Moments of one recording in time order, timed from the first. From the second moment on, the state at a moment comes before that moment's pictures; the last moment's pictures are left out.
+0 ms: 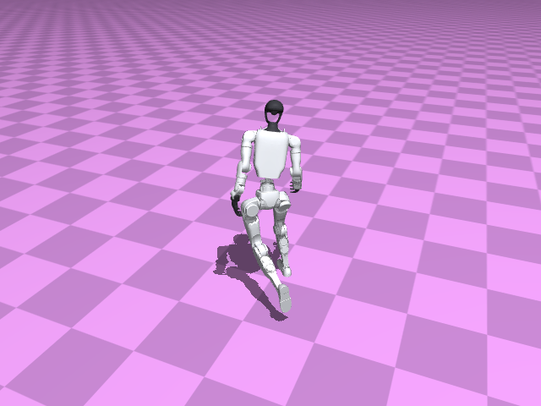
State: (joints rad) left arm 0.30 0.05 0.32 1.36 -0.10 -0.62 -0.47; right arm 0.06 -0.17 -0.13 0.66 0.12 -0.55 0.08; waist -0.30 0.13 0.11; left_leg -0.04 -0.19 0.05 0.98 0.42 0.02; right_leg -0.63 -0.22 -0.01 0.55 -0.19 0.20
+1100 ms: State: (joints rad) left arm 0.54 -0.07 0.29 0.49 -0.60 -0.60 -0.71; right arm 0.10 -0.20 -0.13 0.11 0.49 -0.55 0.25; waist 0.24 -0.08 -0.01; left_leg -0.82 0.04 0.47 0.68 -0.15 0.14; right_leg 0.03 0.05 -0.03 0.18 0.52 0.12
